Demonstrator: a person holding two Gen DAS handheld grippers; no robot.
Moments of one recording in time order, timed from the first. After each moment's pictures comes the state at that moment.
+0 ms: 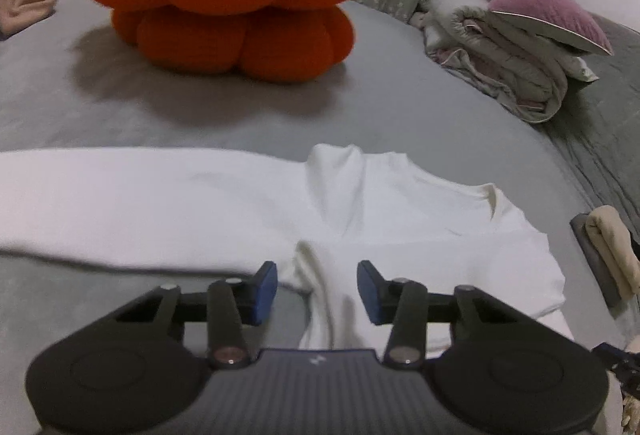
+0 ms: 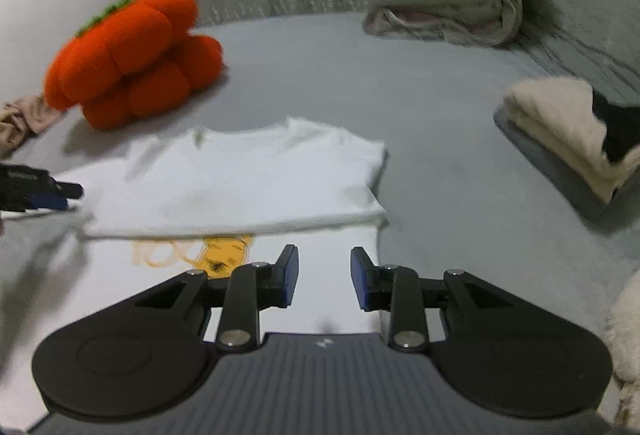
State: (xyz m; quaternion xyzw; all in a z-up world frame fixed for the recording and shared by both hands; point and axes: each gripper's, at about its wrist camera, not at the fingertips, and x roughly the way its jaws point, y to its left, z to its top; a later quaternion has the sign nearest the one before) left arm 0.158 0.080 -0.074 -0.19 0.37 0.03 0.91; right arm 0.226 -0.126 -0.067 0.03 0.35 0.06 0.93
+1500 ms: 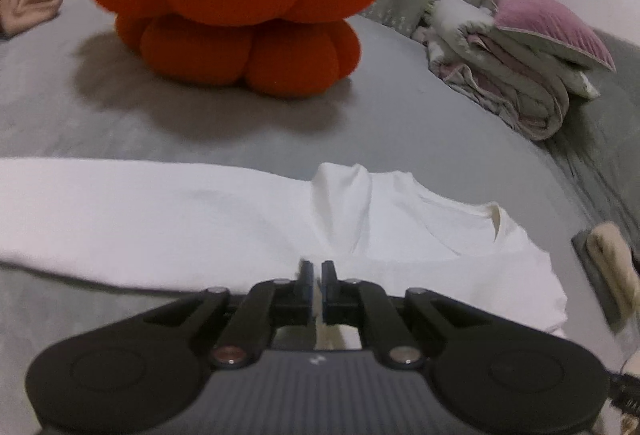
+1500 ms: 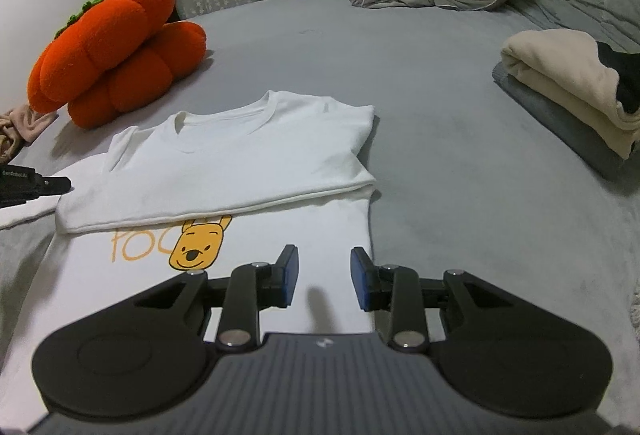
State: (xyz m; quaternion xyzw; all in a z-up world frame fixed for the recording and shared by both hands) left arm 0.164 0.093 -0.075 -0.22 0.35 0.05 0.91; right arm 0.237 -0.133 -0.080 0.06 0.37 0.07 0.93
